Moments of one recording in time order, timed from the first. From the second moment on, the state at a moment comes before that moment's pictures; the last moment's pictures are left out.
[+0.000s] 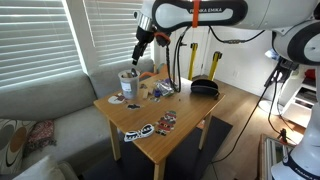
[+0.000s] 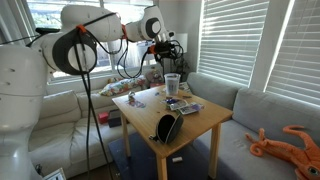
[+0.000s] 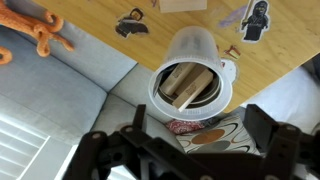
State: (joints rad) arm 0.07 0.46 0.14 -1.14 -0.17 2.02 -0.17
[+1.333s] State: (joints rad) arm 0.06 0.76 0.10 -0.81 -0.15 1.98 -0.01
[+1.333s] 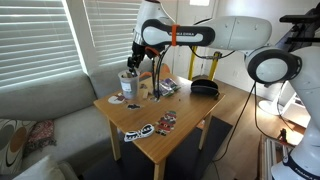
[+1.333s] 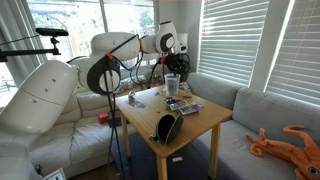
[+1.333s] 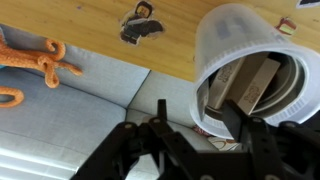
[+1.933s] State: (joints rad) arm 0.11 0.77 0.06 -0.79 -0.20 1.98 0.01
